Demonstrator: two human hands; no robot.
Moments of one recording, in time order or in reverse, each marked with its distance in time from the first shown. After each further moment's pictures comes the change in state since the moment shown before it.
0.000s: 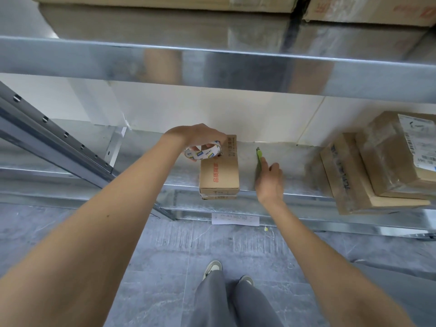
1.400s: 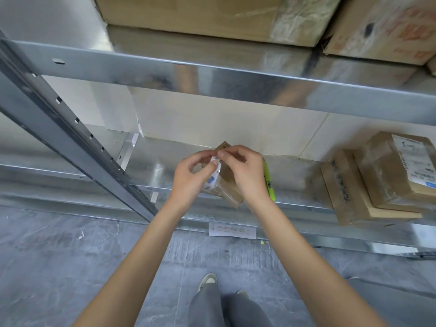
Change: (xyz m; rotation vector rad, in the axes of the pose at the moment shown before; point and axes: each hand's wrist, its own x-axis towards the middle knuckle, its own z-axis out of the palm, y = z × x) left_hand -0.077 -0.061 0.074 -0.837 0.605 0.527; right_hand -0.072 -0.133 -0.098 1.044 -0.071 -0.188
